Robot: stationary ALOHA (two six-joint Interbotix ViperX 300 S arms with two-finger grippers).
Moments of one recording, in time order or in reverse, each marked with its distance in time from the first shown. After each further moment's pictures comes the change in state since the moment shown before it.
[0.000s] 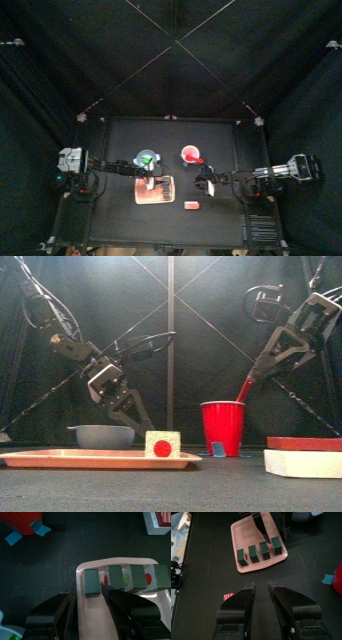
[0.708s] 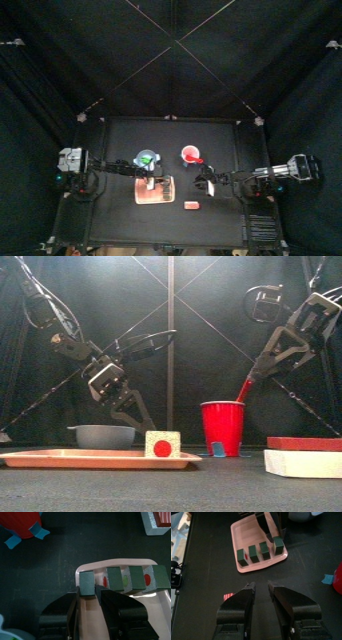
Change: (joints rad) left arm -0.003 0.000 -0.005 0.020 0.000 0.000; right arm 0.000 0.000 0.000 0.000 0.000 0.000
